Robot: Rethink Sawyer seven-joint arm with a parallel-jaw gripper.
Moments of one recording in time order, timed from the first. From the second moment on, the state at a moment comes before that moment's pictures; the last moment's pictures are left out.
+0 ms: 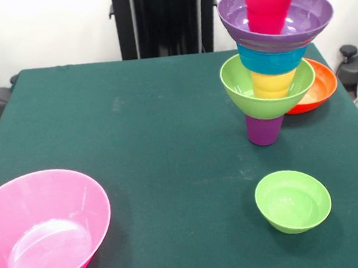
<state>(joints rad) 0.42 -0.74 -0.24 1.19 -0.24 1.31 1.83</state>
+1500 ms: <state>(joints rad) 0.52 -0.69 -0.33 1.10 -0.35 1.46 1.83</state>
